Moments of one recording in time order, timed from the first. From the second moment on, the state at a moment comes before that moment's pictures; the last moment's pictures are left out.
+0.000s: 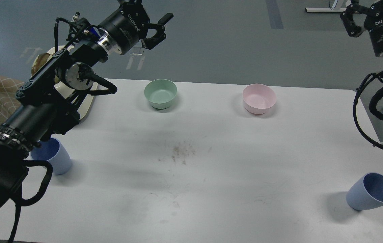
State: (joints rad) left arm -0.95 0.26 -0.95 -0.78 0.36 -0.49 -0.08; right arm 0.83 -0.49 0.94 0.87 -0.14 0.43 0.46
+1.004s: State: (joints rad) left arm -0.95 0.33 -0.95 -0.81 0.40 -0.49 -0.08; right arm 0.83 -0.56 0.77 0.86 -0.16 0.47 0.46
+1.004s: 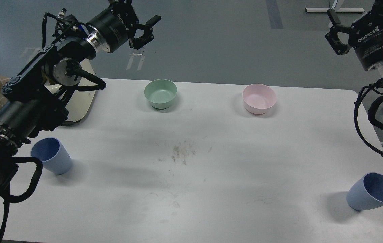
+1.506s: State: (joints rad) left arm -0.83 0.73 -0.91 -1.26 0.95 -0.49 -0.11; right arm 0.79 -0.62 0.78 0.86 -0.17 0.49 0.46
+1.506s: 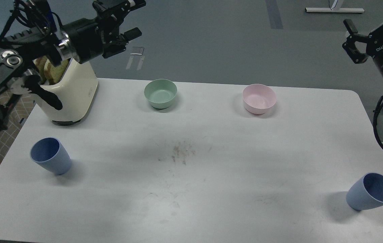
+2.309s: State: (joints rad) left arm -0.72 1.38 -0.50 -1.55 1.71 -0.49 -0.49; right arm 0.78 -0.62 0.78 0.88 -0.17 0.49 0.46
